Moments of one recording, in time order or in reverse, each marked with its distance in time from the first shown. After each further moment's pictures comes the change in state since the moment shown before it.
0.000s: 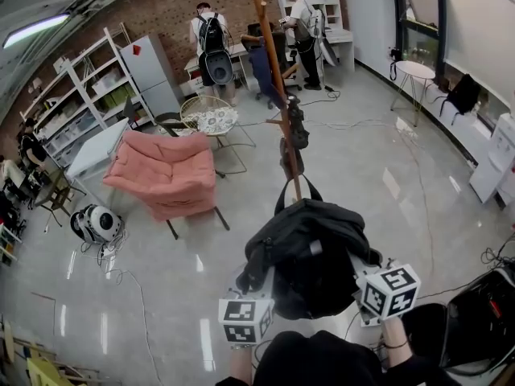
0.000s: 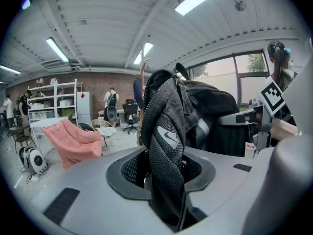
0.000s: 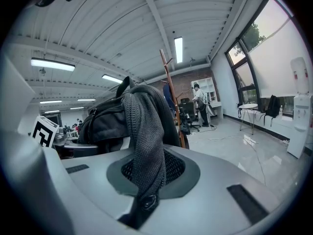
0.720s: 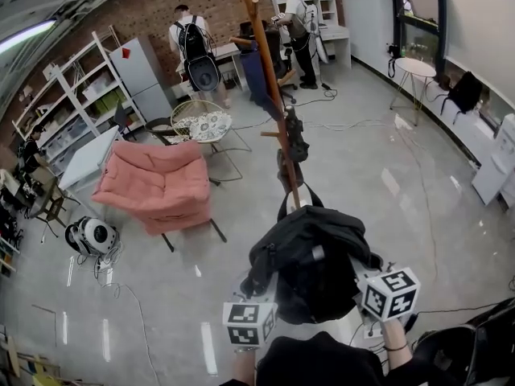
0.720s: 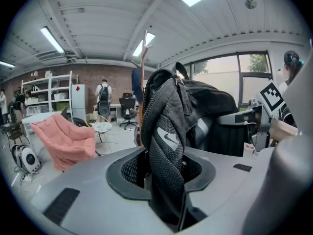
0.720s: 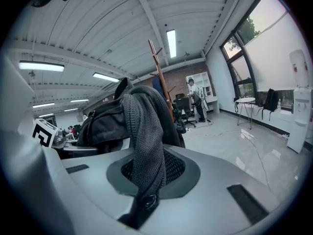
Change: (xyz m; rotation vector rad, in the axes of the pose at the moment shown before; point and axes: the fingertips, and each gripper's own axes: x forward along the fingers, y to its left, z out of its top) left arm 0.120 0.041 0.016 -0.025 0.059 -0.045; right arm 0.105 -0.066 0.013 0.053 0.043 -0.042
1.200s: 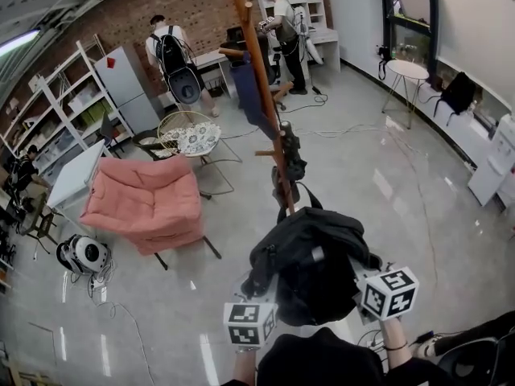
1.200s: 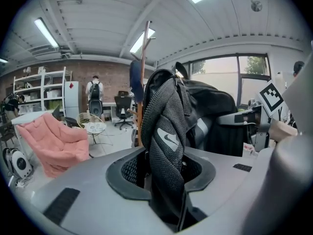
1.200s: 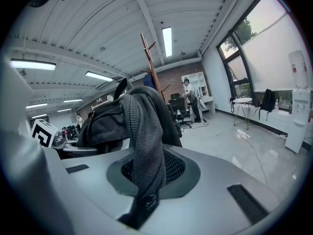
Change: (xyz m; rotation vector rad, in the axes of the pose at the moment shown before) left arm 0.091 0.046 0.036 0.004 0.012 -0.061; right arm 0.085 -0.038 0.035 0.019 0.003 -0.052
